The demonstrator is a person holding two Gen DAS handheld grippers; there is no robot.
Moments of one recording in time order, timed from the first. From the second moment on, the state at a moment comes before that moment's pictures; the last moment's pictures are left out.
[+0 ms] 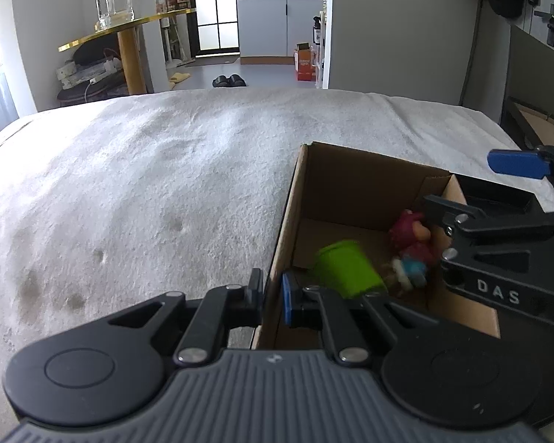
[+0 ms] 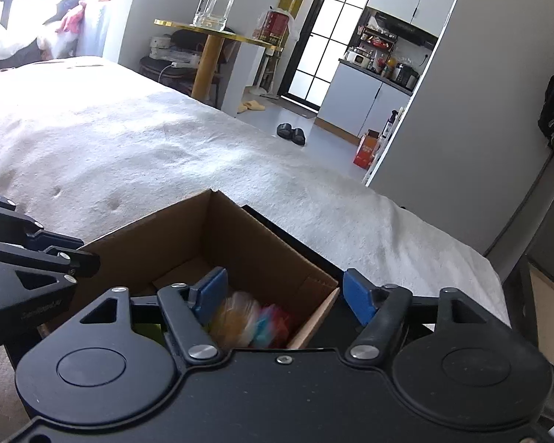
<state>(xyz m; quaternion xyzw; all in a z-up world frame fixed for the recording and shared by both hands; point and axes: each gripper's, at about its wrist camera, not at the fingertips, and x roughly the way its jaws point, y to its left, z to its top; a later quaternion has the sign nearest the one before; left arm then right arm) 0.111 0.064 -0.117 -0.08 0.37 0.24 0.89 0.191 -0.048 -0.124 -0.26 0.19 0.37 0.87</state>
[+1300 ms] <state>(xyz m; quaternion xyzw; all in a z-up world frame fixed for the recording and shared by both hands) 0.140 0.028 -0.096 -0.01 0.40 0.28 0.87 0.225 -0.171 -0.144 -0.13 0.29 0.28 0.90</state>
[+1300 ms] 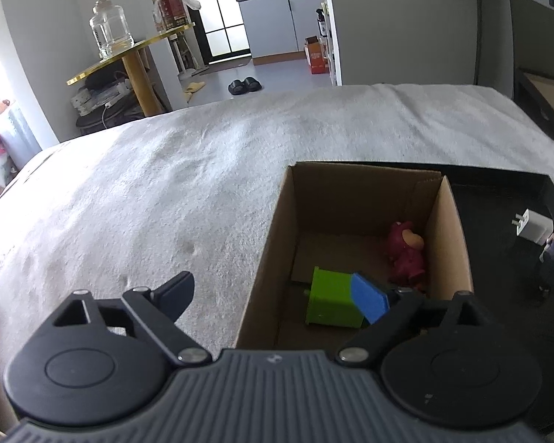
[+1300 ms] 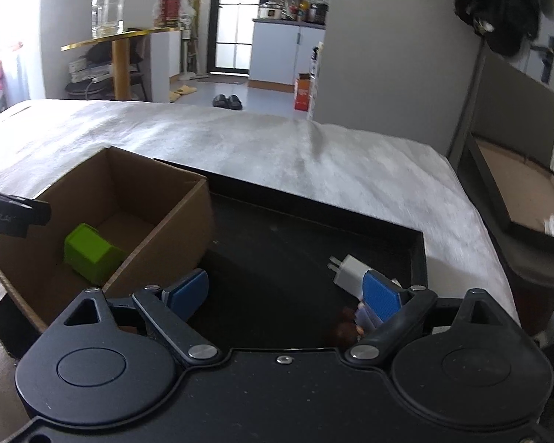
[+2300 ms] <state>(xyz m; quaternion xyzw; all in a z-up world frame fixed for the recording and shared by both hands) 0.164 0.015 -0.111 0.08 0.42 0.30 0.85 0.285 -0.221 -0.227 -0.01 0.39 0.21 0.90</state>
